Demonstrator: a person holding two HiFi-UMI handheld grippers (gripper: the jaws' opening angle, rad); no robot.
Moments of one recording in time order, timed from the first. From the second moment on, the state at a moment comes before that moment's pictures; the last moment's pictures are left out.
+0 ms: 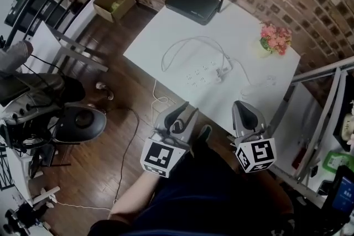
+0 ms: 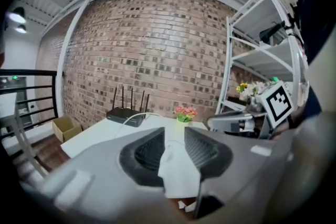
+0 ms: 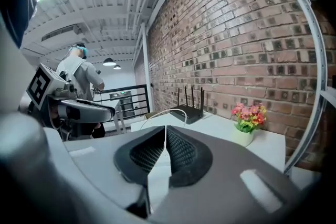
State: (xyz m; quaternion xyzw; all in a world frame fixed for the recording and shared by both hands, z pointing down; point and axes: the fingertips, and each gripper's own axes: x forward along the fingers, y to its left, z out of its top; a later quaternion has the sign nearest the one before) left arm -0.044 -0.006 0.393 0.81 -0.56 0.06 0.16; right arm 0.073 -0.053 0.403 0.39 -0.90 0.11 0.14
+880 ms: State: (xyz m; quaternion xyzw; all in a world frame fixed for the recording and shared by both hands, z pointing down) left arm -0.080 -0.090 0.500 0.81 -0.53 0.11 0.20; right arm 0.033 -0.128 0.525 0.39 -0.87 0.14 0.25
